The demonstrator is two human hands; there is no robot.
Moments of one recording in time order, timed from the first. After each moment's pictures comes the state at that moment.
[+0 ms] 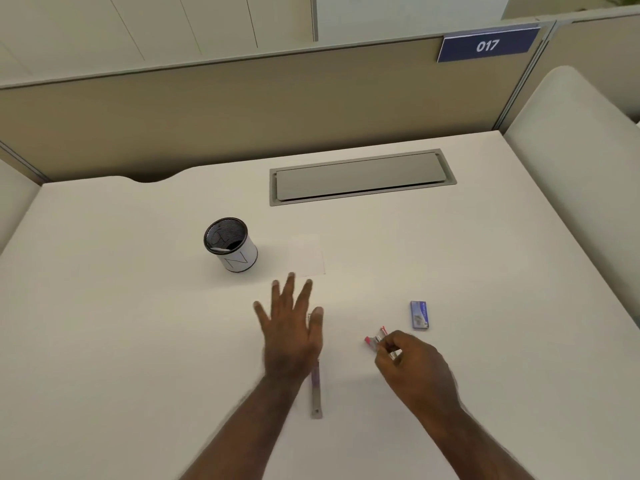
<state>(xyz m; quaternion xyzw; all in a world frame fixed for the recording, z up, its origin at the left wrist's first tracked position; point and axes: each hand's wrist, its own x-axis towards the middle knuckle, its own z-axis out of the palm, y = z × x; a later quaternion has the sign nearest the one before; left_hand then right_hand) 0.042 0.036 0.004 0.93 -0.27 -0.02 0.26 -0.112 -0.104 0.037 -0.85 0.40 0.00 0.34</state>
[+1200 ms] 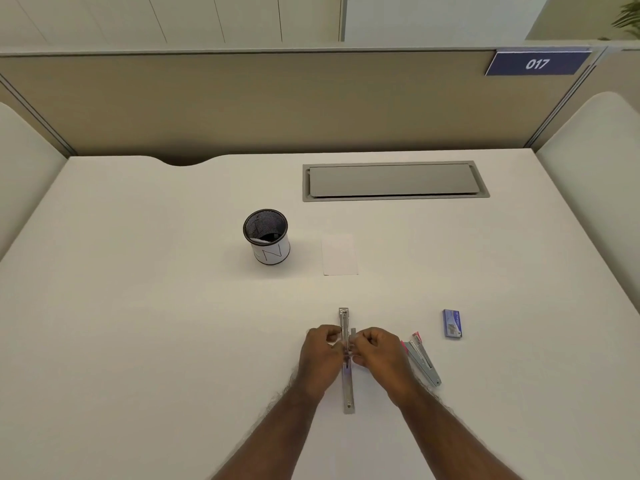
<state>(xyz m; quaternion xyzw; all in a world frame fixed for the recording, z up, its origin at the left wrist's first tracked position) 0.039 0.067 -0.018 0.80 -0.01 -0.32 0.51 -0.028 -0.040 -0.007 -0.67 0.42 0.01 0.62</state>
